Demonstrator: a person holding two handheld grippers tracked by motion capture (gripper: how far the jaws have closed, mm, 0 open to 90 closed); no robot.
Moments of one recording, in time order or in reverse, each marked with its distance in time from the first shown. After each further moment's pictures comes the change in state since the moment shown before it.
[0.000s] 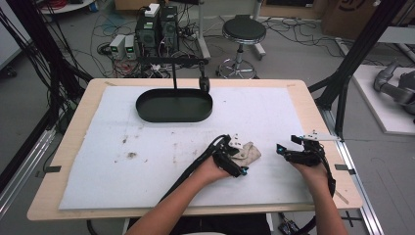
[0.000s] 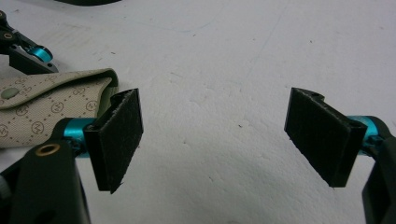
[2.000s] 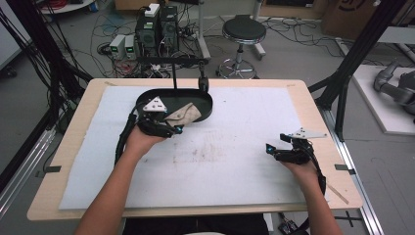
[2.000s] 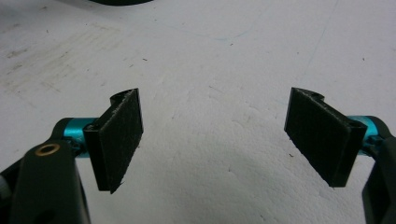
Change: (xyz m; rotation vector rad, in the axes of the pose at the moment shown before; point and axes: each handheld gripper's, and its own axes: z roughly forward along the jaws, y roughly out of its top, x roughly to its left) left arm 0.128 -0.075 -0.184 -0.197 0.224 -0.205; right arm 0.023 0.012 0.019 0.010 0.056 -0.045
